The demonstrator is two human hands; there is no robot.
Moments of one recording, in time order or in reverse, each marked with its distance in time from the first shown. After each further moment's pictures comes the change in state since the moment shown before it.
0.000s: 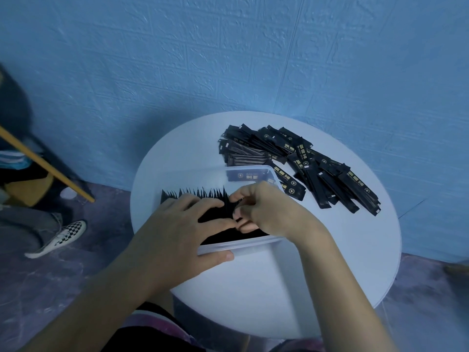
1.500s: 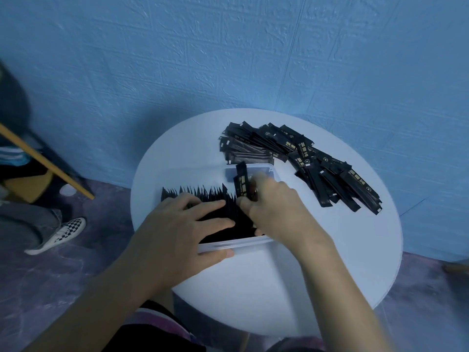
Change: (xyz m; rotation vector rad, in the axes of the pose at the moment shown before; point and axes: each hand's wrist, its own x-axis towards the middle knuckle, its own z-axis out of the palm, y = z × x) left_hand -0.003 -0.002 0.004 -0.011 0.048 -0.014; right_hand -0.014 -0.004 0.004 -0.488 0.314 -0.078
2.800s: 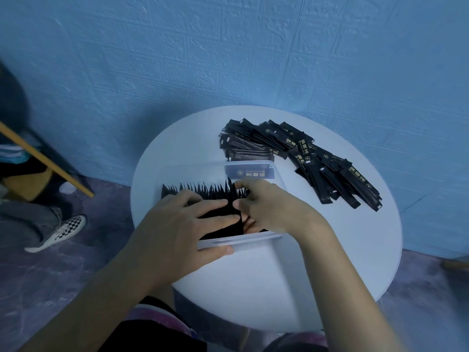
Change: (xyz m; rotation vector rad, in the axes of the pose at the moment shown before) left_hand 0.001 0.014 -0.001 -0.211 0.109 -0.026; right_hand 0.019 0.008 0.009 0.352 -0.344 0.082
